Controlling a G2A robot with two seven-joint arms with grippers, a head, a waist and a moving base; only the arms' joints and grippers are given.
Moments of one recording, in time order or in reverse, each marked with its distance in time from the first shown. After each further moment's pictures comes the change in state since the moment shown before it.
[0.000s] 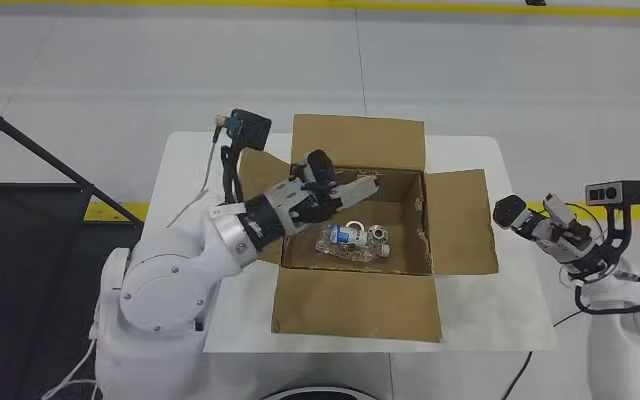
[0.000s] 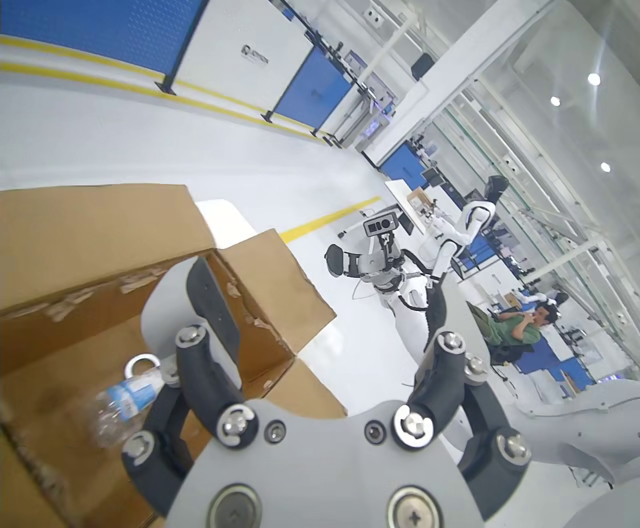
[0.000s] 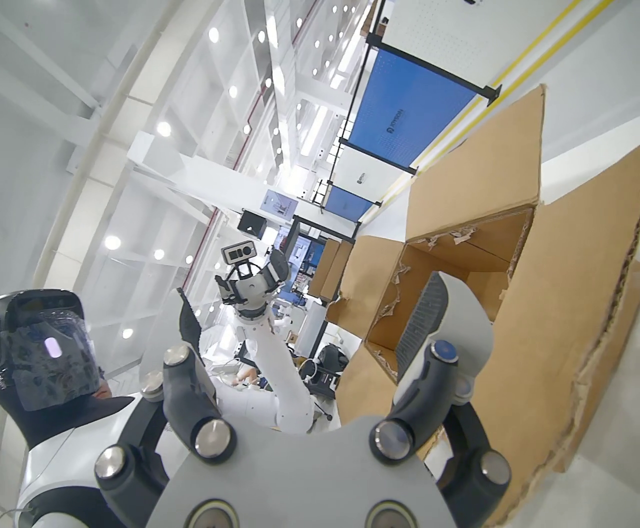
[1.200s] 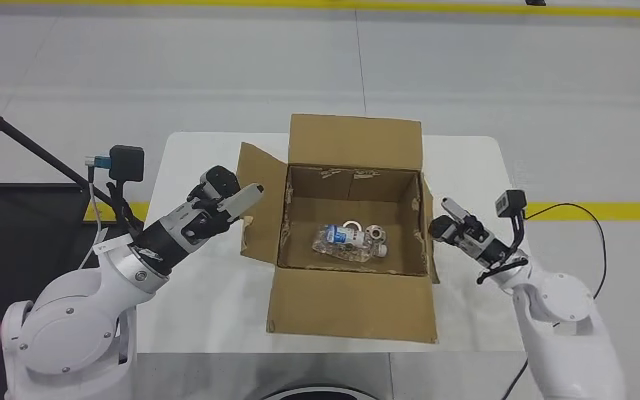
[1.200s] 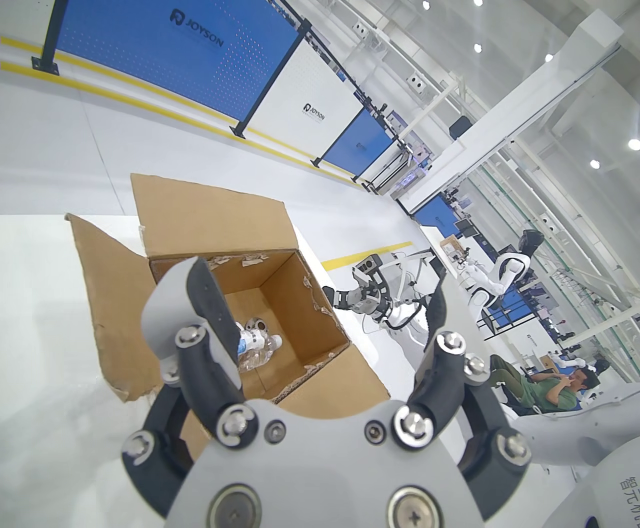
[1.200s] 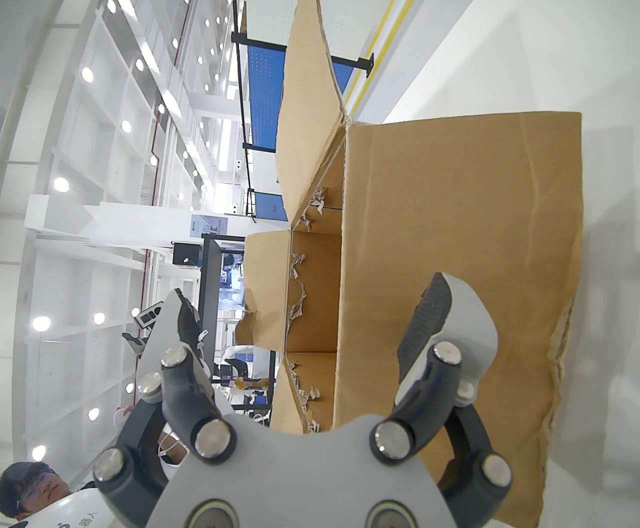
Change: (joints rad) left arm 0.255 0.031 -0.350 -0.062 -0.148 -0.159 0.007; right arm 0.031 -0.013 -0.320 0.082 -0.235 0.122 -0.290
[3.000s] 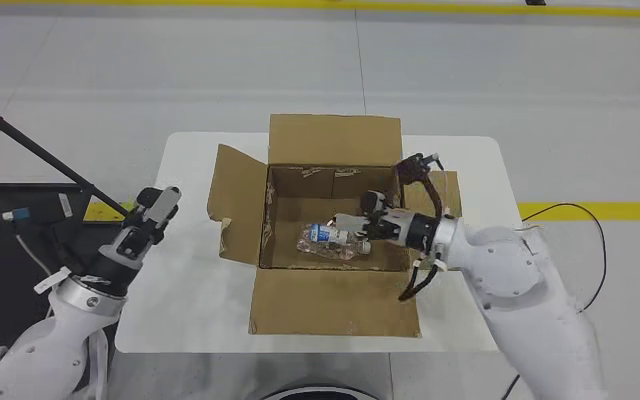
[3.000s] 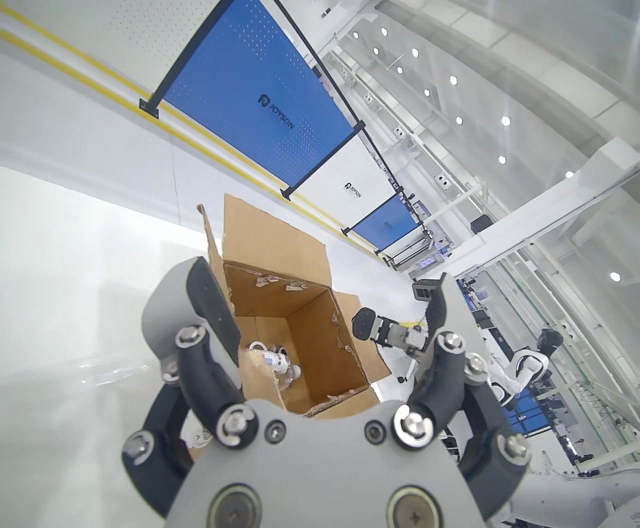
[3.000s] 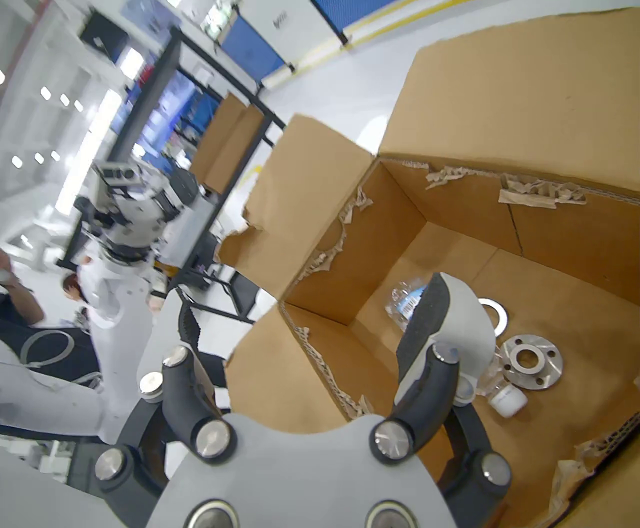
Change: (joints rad) left arm 0.283 0.012 -0.197 0.023 -0.127 -0.060 0.313; right arm 0.355 -0.023 -0.406 -0.226 -0.531 0.003 0.145
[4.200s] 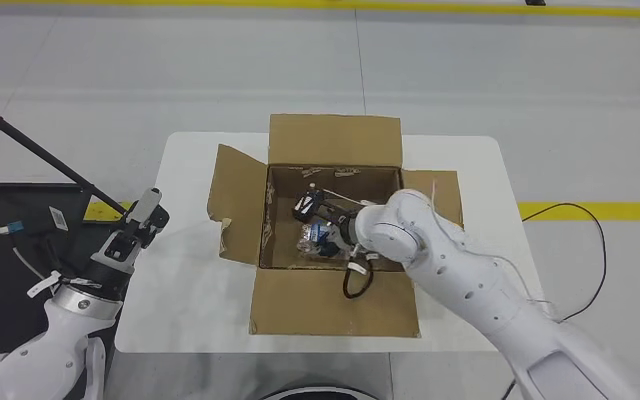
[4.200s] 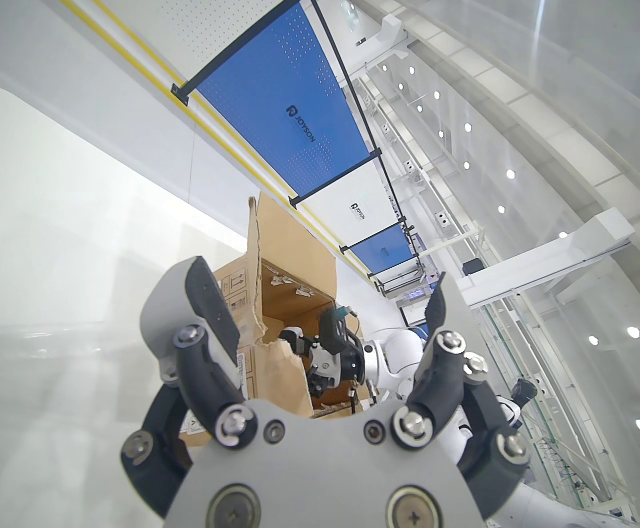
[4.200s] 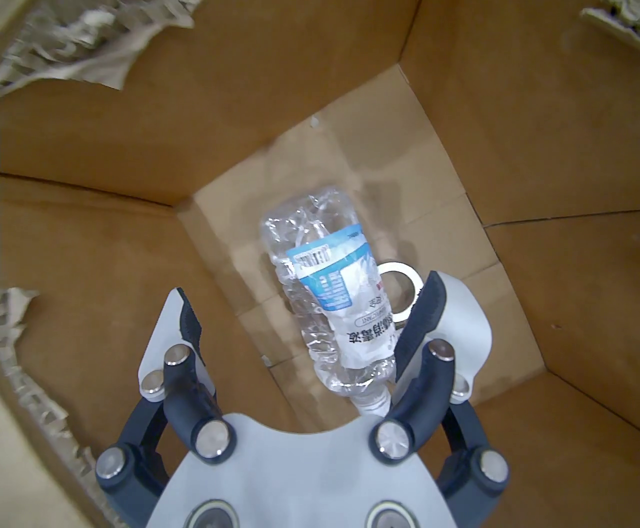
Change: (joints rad) left arm 0.067 0.010 -0.026 0.016 -0.109 0.069 0.074; right arm 0.421 -0.140 -0.561 0.403 -0.502 -0.128 0.171
